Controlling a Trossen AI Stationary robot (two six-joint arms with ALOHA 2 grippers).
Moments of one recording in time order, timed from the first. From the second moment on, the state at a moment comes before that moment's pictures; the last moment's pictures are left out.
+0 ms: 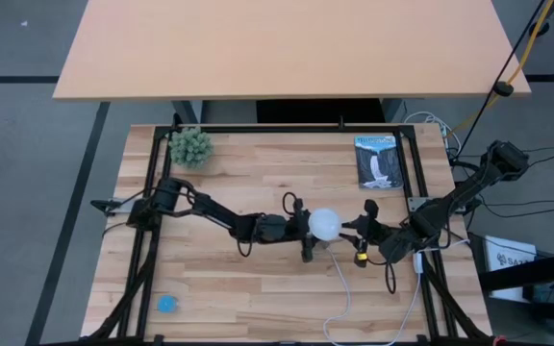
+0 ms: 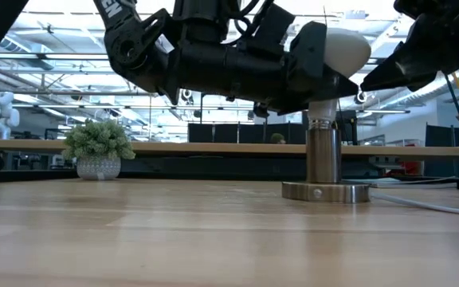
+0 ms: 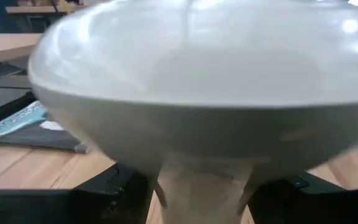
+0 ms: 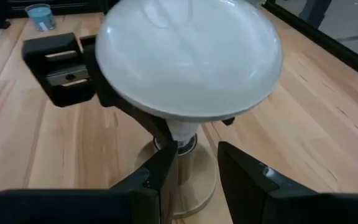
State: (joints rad) left arm -0.16 2.15 1.15 0.94 -0.27 0.01; right arm 0.61 1.09 0.49 -0.06 0.78 0.53
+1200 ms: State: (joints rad) left arm -0.18 2.19 1.14 0.98 -0.29 -0.12; right arm 0.57 1.09 0.49 -0.03 0.72 0.48
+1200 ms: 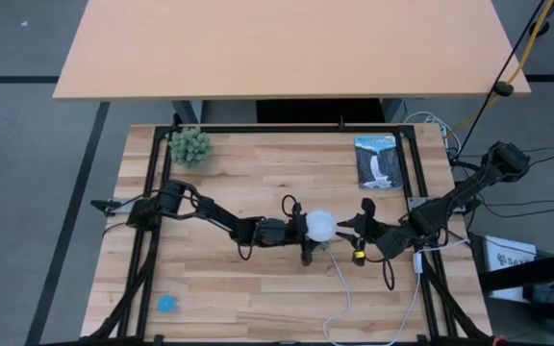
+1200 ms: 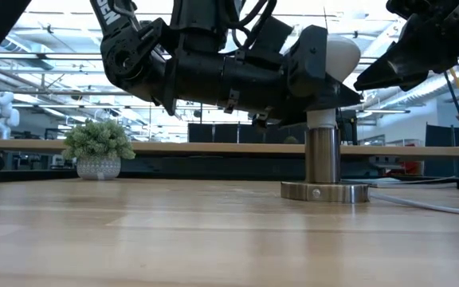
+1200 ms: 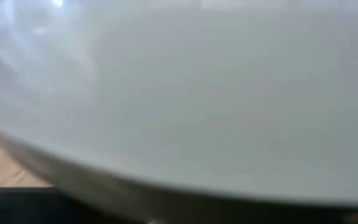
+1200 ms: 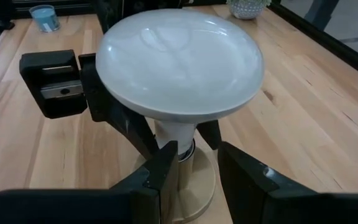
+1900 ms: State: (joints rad) left arm -0.18 2.19 1.14 0.97 -0.29 -0.12; right arm 0.57 1.09 0.49 -0.03 0.70 0.48
